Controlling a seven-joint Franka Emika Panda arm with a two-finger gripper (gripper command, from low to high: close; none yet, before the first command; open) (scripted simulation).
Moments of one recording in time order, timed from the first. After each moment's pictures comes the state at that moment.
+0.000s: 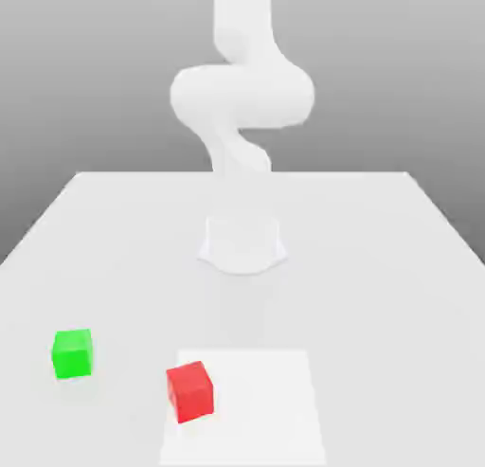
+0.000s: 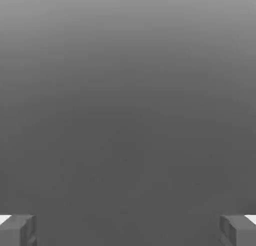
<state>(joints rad) -0.04 -0.71 0.02 -2.34 0.02 2.35 0.89</state>
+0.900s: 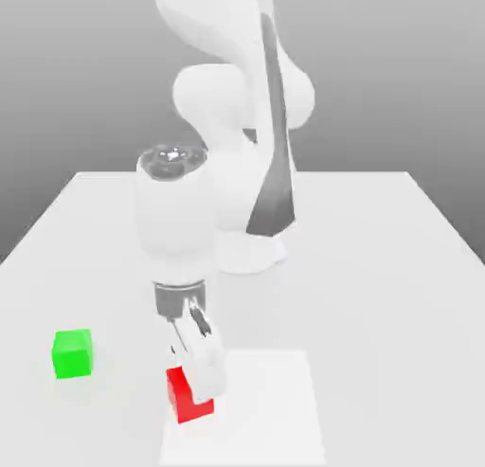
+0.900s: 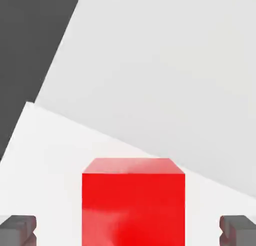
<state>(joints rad) -0.23 0.27 0.05 -2.65 -0.06 2.92 1.83</state>
